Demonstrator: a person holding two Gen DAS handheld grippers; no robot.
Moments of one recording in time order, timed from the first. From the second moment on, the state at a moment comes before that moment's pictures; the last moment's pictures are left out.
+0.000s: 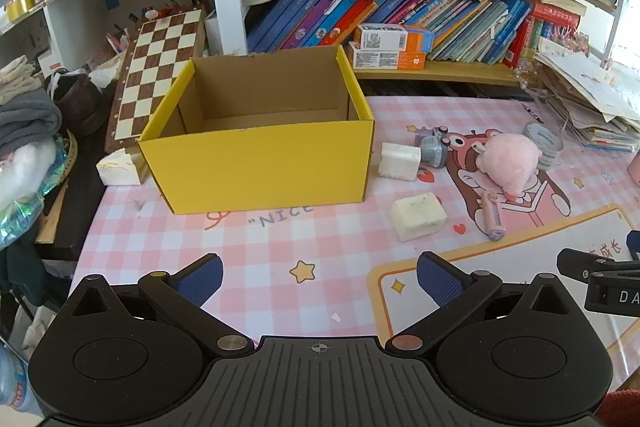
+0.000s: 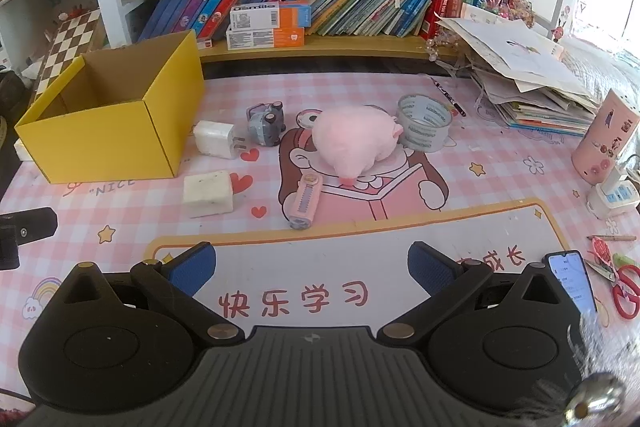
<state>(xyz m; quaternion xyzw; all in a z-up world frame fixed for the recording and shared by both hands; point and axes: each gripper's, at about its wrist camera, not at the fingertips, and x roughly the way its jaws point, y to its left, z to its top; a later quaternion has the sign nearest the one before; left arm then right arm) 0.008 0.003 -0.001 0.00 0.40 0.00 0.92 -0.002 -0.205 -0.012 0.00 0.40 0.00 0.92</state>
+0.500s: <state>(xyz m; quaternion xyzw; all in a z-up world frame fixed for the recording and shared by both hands) 0.014 0.004 -0.003 0.00 0.41 0.00 0.91 0.003 -0.208 -0.014 0.00 0.40 0.00 0.92</state>
